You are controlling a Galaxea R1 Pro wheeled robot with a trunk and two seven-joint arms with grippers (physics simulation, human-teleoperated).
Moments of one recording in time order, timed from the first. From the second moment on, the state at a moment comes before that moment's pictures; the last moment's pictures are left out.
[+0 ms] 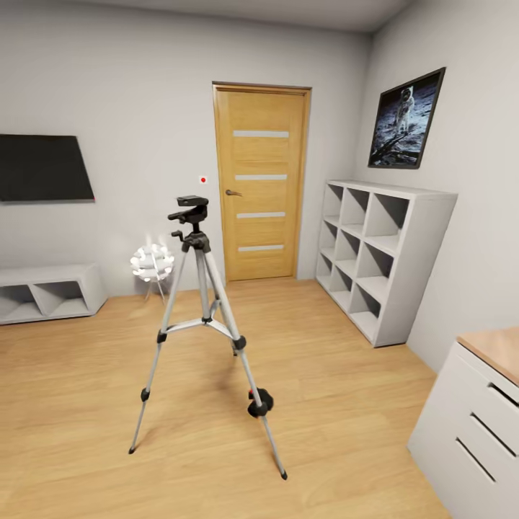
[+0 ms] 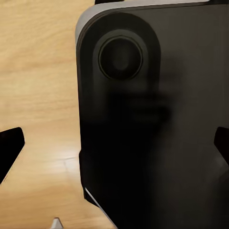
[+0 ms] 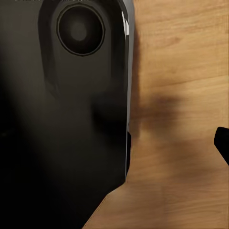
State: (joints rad) left arm 0.01 0.02 0.00 -0.06 0.00 0.00 0.00; right arm -0.01 -0.05 0.00 0.05 0.00 -0.07 0.00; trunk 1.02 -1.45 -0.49
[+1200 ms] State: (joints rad) left arm 0.01 0.02 0.00 -0.06 0.00 0.00 0.00; right arm -0.01 -0.05 0.01 0.05 0.00 -0.07 0.00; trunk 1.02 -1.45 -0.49
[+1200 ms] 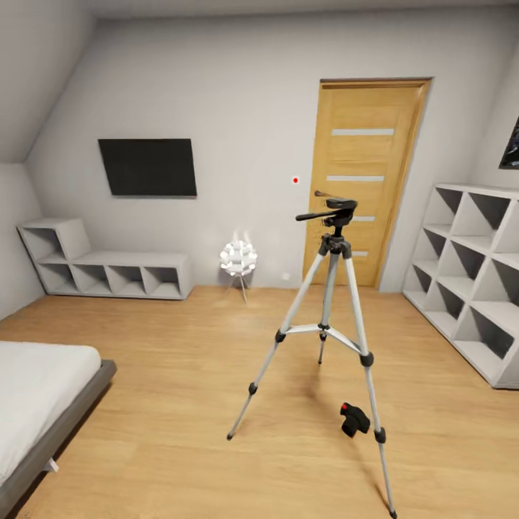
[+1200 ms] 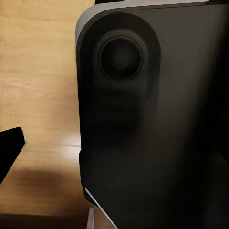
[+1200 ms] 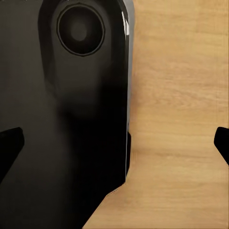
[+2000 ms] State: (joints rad) left arm 0.01 0.02 0.00 -0.06 0.00 0.00 0.00; right arm -0.01 -0.05 0.00 0.05 0.00 -0.07 0.00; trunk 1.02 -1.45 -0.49
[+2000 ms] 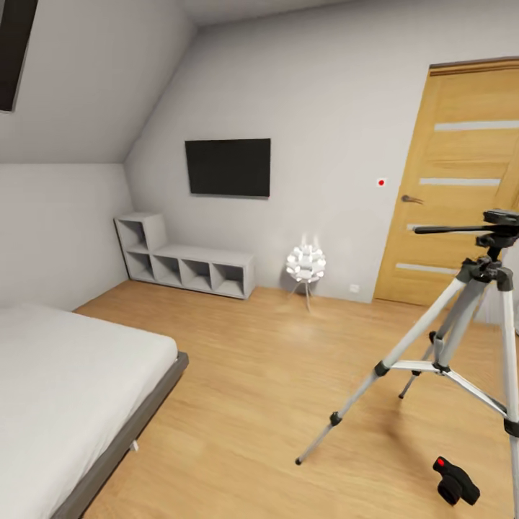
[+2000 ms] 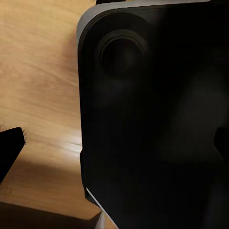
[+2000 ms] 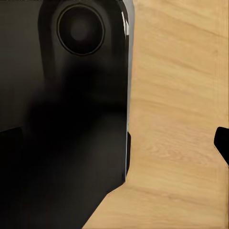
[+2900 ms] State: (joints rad) left arm 0.01 0.02 0.00 -0.06 0.00 0.00 0.00; right arm -0.01 -0.05 0.01 0.05 0.00 -0.07 0.00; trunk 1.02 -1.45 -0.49
